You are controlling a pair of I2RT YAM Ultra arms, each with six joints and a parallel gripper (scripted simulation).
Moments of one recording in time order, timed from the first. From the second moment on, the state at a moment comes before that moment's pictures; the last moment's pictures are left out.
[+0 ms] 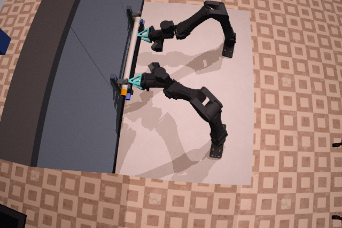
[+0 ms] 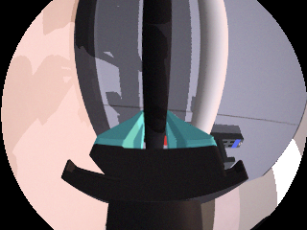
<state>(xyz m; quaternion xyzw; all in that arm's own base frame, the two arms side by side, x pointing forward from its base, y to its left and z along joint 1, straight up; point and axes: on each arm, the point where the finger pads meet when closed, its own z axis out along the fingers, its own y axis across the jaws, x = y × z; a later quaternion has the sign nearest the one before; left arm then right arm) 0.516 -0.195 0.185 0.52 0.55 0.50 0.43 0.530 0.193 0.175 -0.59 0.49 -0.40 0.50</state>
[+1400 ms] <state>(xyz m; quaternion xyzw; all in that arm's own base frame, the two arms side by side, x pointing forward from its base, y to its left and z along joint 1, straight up) 0.486 -0.201 0.186 0.51 0.54 0.51 0.43 0.500 0.185 0.179 -0.59 0.49 -0.40 0.50</state>
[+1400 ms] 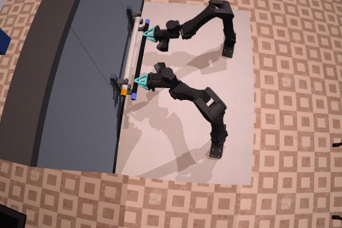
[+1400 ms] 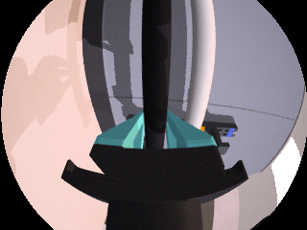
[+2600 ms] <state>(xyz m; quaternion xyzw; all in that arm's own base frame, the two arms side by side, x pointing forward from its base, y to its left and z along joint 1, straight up) 0.487 -0.201 0.192 0.51 0.53 0.51 0.44 0.500 0.185 0.184 -0.58 0.49 -0.41 0.51</state>
